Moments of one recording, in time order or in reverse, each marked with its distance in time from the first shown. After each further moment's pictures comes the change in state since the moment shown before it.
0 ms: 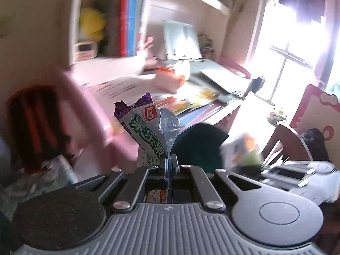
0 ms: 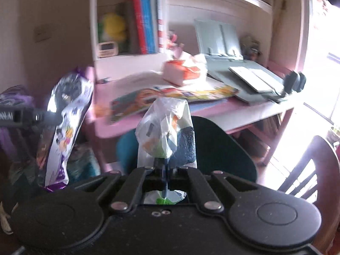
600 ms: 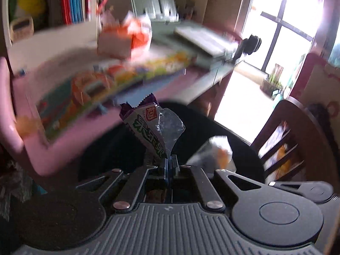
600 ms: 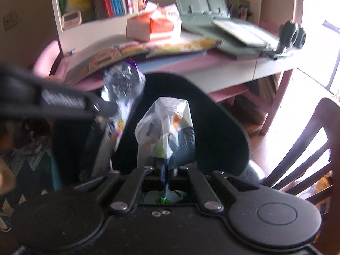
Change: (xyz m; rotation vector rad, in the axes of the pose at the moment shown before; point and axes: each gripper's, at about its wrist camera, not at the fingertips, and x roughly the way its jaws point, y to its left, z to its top) left arm 0.165 -0.069 -0.003 0.048 0.204 -0.031; right arm 0.072 -0.065 -0.032 0.061 0.174 -0.004
